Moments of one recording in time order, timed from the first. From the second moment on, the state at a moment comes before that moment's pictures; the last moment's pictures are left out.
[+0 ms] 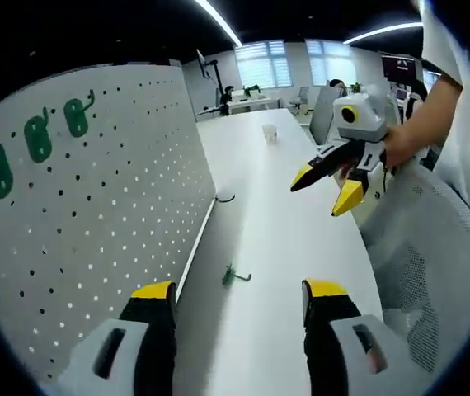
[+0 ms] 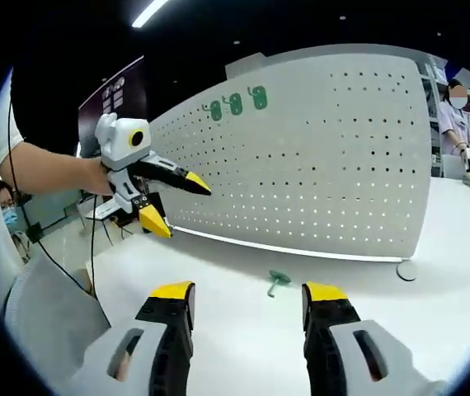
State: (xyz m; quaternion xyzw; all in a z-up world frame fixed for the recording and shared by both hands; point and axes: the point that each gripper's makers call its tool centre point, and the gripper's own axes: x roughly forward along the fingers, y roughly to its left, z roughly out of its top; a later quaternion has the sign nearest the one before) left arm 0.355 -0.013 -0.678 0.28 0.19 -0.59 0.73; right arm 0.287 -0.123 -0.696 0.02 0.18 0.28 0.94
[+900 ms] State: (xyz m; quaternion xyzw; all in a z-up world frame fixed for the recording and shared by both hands) left arm 0.370 -0.040 -0.724 0.35 0.22 -0.64 0.65; right arm 0.288 -0.124 -0.697 0.02 0.18 0.28 0.94
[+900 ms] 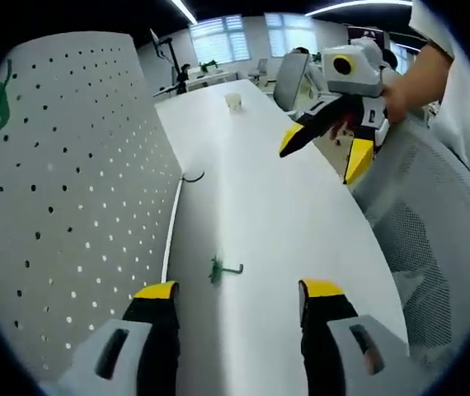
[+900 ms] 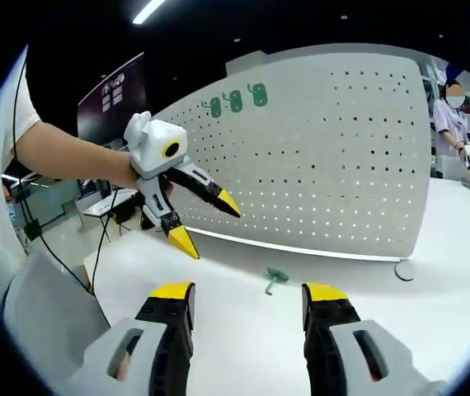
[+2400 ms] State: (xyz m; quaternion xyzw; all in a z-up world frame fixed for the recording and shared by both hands) left arm 0.400 -0.072 -0.803 0.44 0.25 -0.65 0.57; right arm 0.290 -0.140 -0.696 0.02 0.18 0.25 0.95
